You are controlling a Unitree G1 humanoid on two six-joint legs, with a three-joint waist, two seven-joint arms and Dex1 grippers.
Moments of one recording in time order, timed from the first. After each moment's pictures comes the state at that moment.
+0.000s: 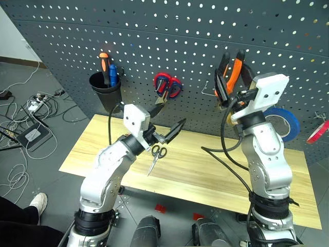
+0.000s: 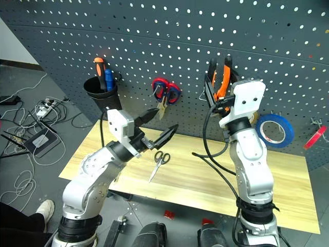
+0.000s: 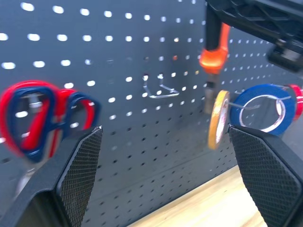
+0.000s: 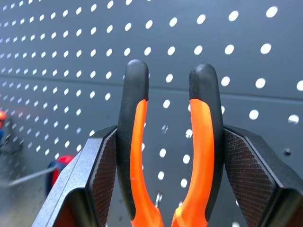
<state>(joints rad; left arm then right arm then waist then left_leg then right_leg) -0.28 0.28 -0.06 -0.44 -0.39 0.38 -0.51 -0.47 -0.11 -0.01 -0.44 0.10 0.27 0.10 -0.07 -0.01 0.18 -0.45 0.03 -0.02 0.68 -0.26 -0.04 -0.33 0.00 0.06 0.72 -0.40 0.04</state>
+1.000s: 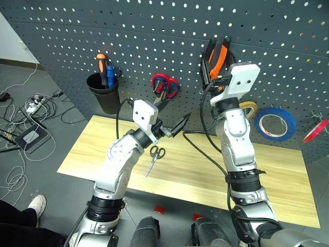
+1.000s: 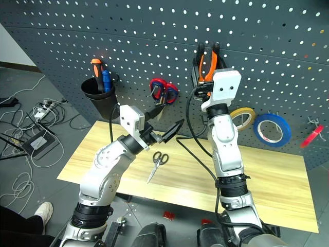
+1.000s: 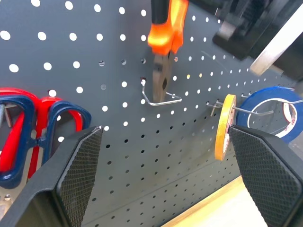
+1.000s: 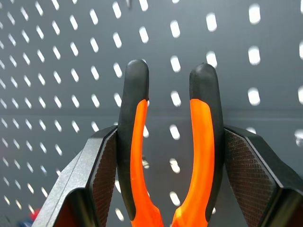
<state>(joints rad) -0.36 0.24 -0.08 -0.27 -0.33 0.29 -0.52 -0.65 0.00 0.01 0.03 0.01 -0.07 0.00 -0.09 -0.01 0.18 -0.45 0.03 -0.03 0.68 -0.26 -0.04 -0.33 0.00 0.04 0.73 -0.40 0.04</state>
